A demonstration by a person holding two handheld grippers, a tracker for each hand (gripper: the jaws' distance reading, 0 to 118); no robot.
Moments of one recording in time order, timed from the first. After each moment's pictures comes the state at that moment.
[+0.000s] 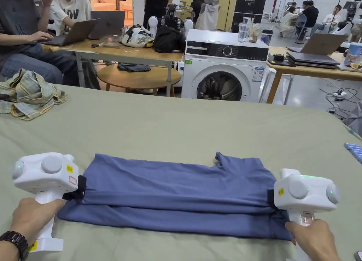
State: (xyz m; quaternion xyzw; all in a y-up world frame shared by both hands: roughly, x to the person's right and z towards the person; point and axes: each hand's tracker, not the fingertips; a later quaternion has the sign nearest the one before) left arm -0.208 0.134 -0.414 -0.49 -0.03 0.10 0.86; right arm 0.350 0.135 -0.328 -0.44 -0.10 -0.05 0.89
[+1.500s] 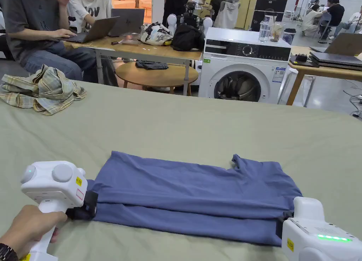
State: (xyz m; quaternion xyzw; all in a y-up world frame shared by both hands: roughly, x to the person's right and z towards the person) left arm -0.223 0.120 -0.395 -0.56 -0.02 0.05 0.82; right arm 0.270 0.153 -0.215 -0.30 -0.10 -0.01 0.95
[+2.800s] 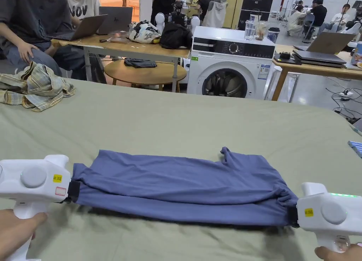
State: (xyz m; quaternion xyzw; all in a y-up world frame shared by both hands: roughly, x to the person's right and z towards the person) left arm -0.228 0.177 -0.307 -0.45 -0.07 0.04 0.89; right arm 0.353 0.163 -0.222 -0.44 -0.07 -0.04 0.90
